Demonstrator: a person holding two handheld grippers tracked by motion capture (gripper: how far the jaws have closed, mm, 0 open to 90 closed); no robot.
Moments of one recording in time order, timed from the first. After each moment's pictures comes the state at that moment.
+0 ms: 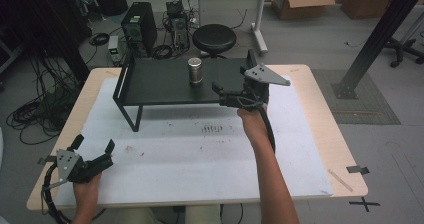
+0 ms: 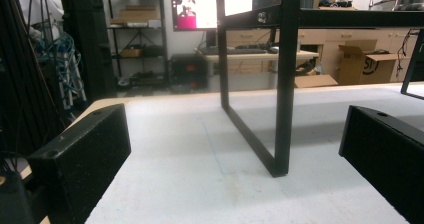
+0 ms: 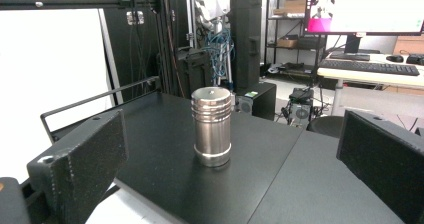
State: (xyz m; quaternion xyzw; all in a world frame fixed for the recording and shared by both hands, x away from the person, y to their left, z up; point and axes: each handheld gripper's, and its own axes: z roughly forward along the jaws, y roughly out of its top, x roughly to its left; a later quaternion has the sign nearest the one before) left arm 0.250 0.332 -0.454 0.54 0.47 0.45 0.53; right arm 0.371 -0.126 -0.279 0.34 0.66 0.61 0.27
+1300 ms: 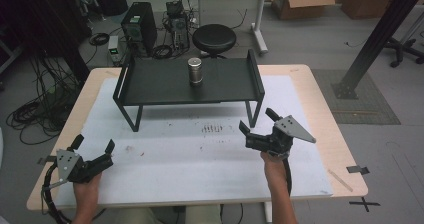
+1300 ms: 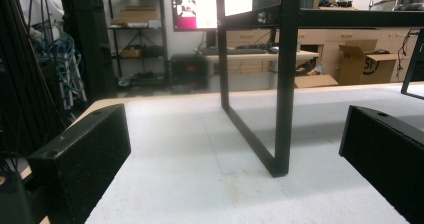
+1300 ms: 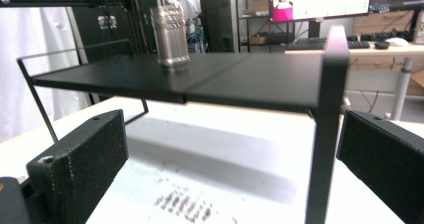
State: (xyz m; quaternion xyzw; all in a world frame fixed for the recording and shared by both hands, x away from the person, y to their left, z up) left arm 0.250 0.332 -0.454 0.54 0.47 0.45 0.53; right arm 0.305 -0.193 -0.378 0.39 0.62 0.62 0.29
